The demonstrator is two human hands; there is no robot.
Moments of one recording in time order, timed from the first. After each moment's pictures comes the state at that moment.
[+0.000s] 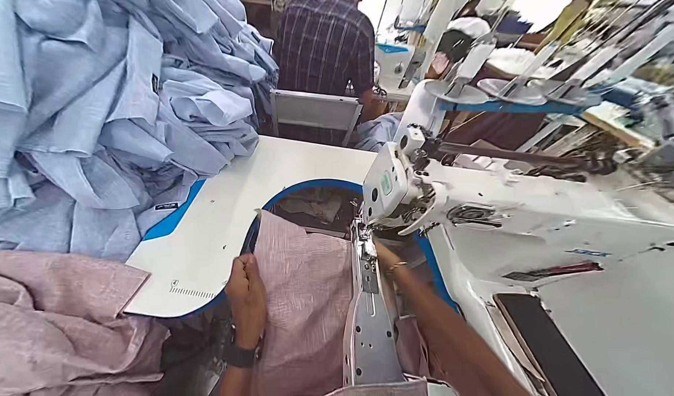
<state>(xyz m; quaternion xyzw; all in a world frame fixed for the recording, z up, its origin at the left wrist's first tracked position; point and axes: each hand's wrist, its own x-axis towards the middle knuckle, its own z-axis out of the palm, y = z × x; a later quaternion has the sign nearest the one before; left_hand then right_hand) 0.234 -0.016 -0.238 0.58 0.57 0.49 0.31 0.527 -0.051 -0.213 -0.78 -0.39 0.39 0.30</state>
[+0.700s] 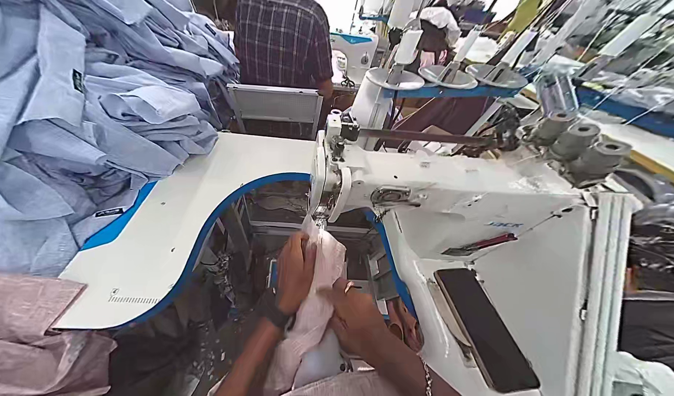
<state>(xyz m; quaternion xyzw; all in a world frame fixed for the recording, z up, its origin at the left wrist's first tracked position) 0.376 -0.042 -0.233 0.77 0.39 0.32 0.39 0.484 -0.184 -0.207 -0.66 -0.67 -0.04 0.32</state>
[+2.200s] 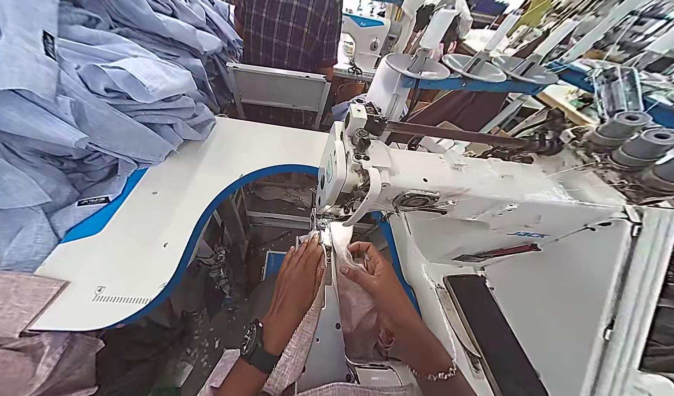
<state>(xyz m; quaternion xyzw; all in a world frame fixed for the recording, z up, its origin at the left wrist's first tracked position) 0.368 -0.059 -0.243 0.86 0.29 0.37 0.18 0.516 -0.147 -0.172 -0.75 -0.36 0.33 0.45</state>
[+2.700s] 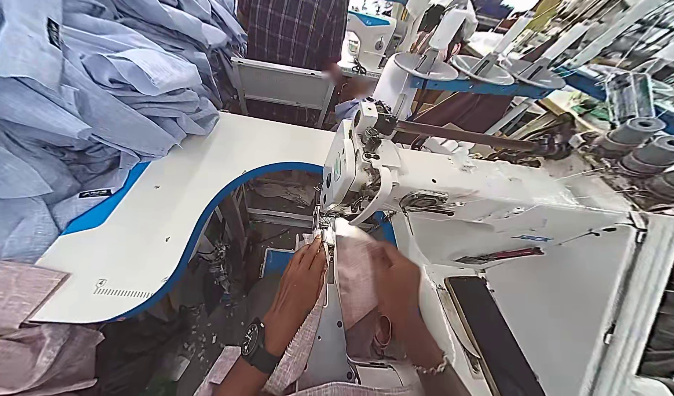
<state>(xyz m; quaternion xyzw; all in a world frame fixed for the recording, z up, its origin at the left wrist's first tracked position) 0.365 -0.061 -0.243 0.87 0.27 0.38 0.19 0.519 -0.150 -0.183 -0.82 -0.45 -0.01 0.36</state>
